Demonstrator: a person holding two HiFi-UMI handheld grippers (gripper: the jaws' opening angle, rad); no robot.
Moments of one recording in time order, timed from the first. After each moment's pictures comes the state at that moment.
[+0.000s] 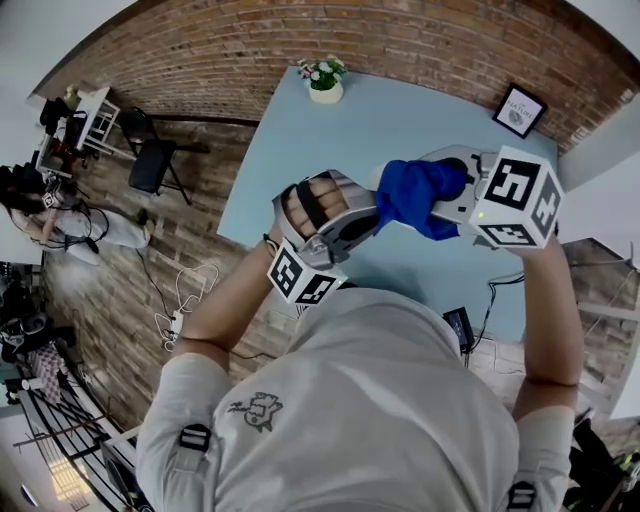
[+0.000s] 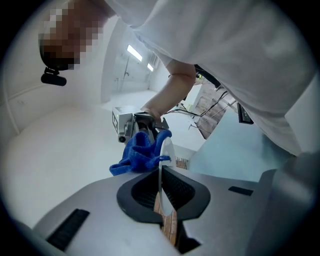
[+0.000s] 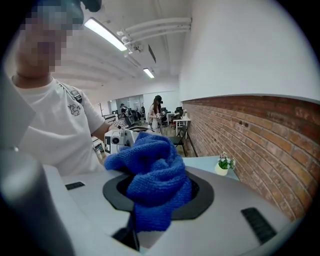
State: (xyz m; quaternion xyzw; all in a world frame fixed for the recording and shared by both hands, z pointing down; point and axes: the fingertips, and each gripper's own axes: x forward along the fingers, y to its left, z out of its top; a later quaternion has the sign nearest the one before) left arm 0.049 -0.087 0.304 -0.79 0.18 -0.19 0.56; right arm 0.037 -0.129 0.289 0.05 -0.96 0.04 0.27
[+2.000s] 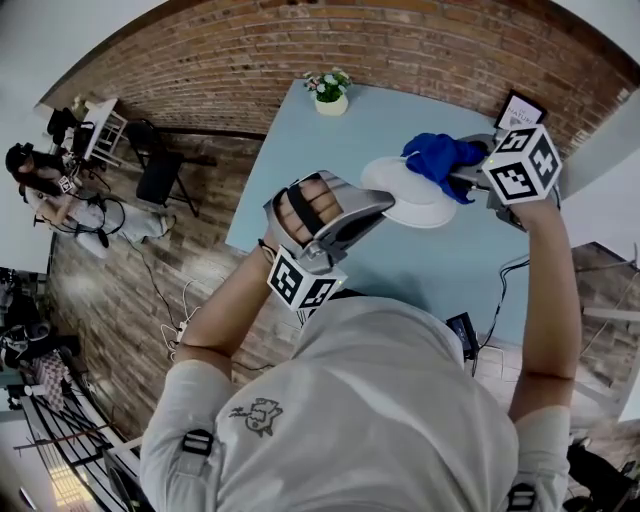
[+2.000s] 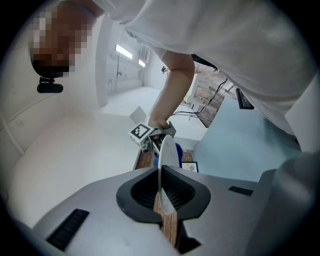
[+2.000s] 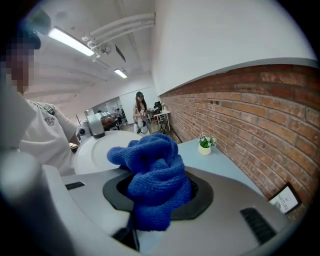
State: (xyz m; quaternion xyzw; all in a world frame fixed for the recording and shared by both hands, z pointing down) left arm 0.032 -0.089 0.284 -0.73 0.20 -0.22 0.61; right arm 0.090 -0.203 0.333 0.15 -0.93 0.17 0.29
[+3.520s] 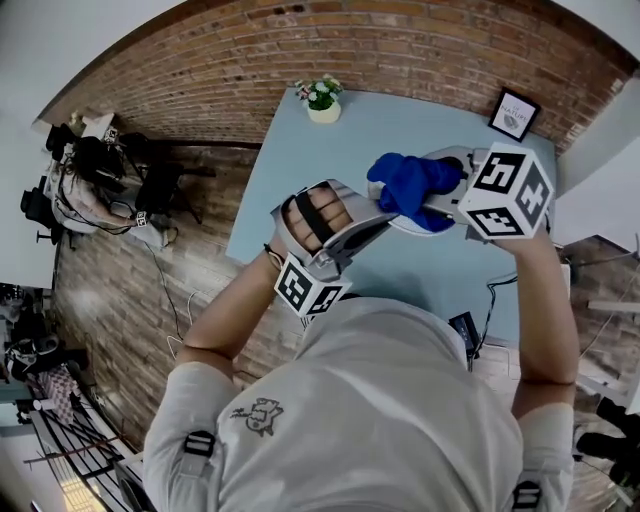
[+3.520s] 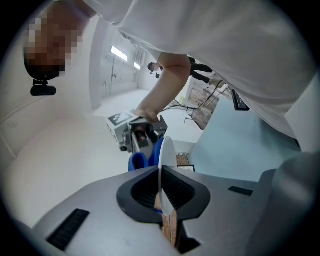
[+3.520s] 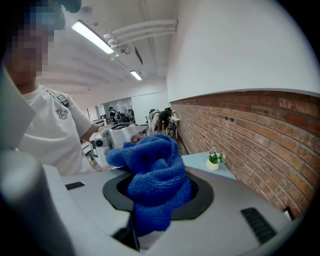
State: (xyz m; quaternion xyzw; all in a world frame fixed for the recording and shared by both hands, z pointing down) left arm 0.054 -0.093 0.295 -0.74 0.17 -0.22 0.62; right arm 0.046 -0.155 0.290 0.11 -0.95 0.08 0.26
